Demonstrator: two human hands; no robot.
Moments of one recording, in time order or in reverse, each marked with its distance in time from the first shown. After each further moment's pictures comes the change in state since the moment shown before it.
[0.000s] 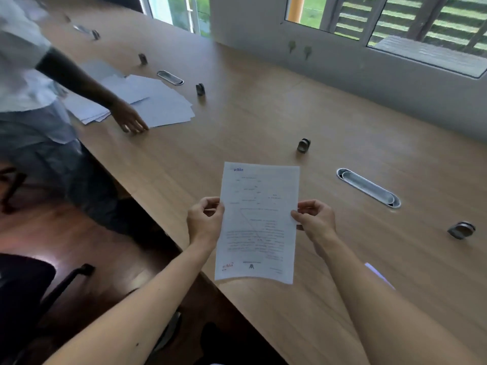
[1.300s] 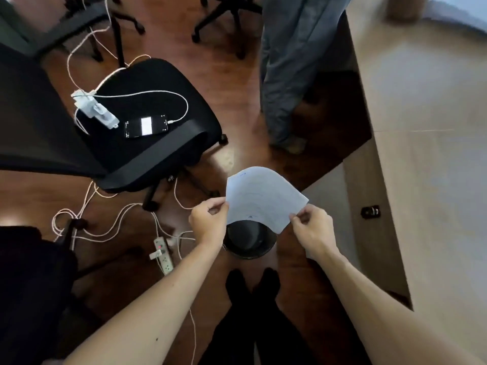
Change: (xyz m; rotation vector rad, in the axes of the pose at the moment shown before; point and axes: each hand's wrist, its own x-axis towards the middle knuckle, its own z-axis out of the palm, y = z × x) left_hand -0.010 -0.302 -0.351 0.034 0.769 -0.592; right_hand -0.140 0.163 0.445 -0.956 -0.722 -0.234
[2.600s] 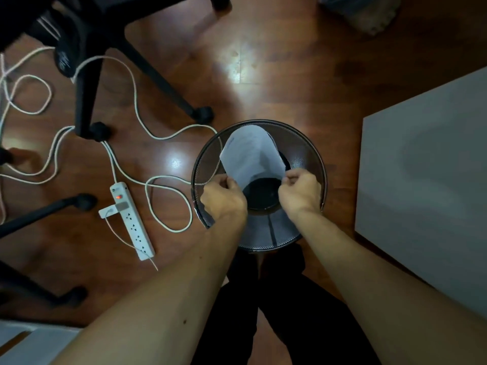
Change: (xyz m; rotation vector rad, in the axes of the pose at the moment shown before) left_hand 0.125 -0.312 0.233 0.319 0.182 -0.468; right_hand 0.208 0.221 0.330 0.018 -0.170 0.318
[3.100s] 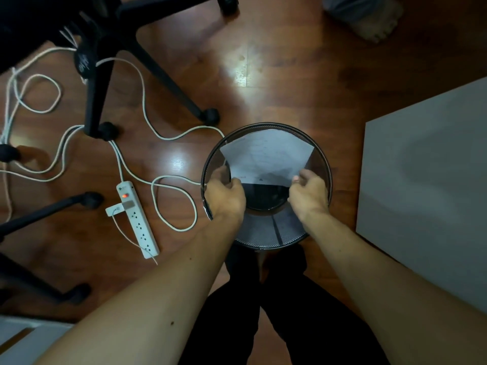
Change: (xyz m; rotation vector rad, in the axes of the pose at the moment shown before) left_hand 0.009 0.000 -0.019 -0.113 -0.163 0.055; right_hand -0.006 -0.005 -0.002 0.141 -0.064 0.037
